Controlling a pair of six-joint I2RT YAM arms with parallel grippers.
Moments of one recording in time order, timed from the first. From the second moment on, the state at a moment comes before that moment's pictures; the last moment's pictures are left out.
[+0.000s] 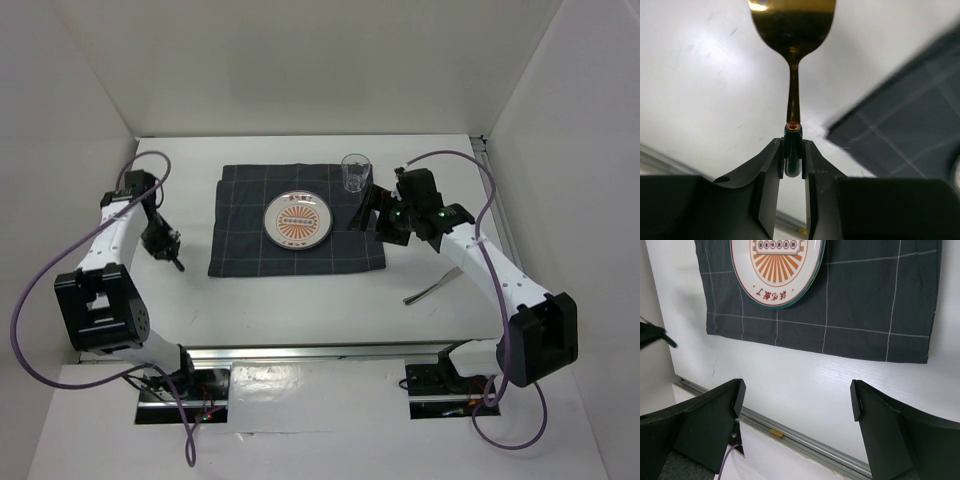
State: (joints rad) left arm 0.26 1.54 1.14 -0.97 -0.11 -0.60; right arm 0.37 1.32 1.07 -0.51 -0.25 0.66
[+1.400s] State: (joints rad) left arm -0.23 2.19 1.73 -1.05 -0.14 -0.38; right arm 0.27 1.16 0.85 -0.88 0.11 1.01
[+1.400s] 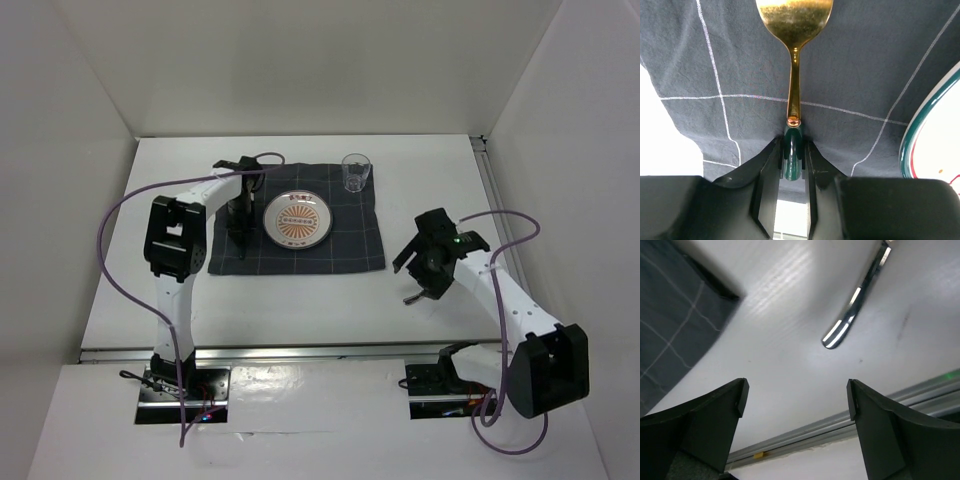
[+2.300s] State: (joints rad) left arm -0.25 1.72 1.78 -1.17 0.00 -0.43; right arm 0.09 1.28 0.70 -0.75 0.13 1.11
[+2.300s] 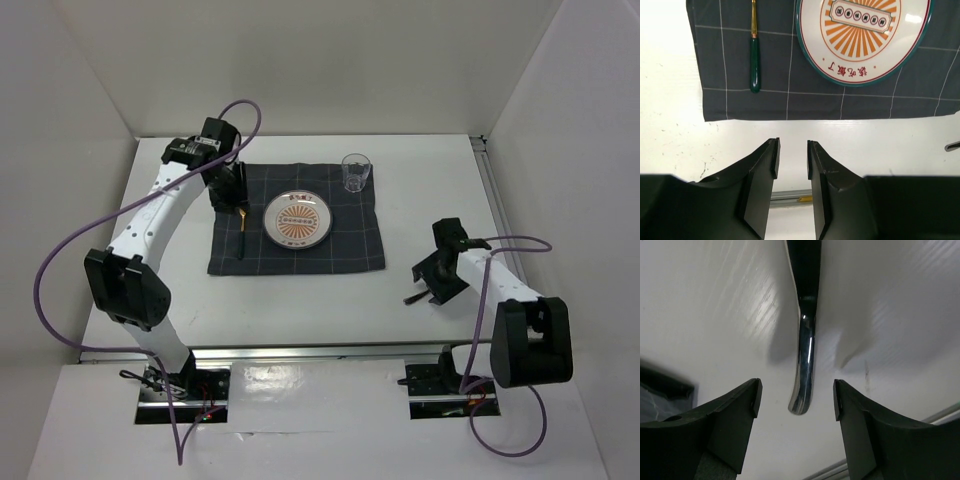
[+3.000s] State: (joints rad) left arm -0.26 1.71 1.74 -1.17 0.00 -0.42; right arm 0.04 1.43 0.72 -0.64 0.08 1.00
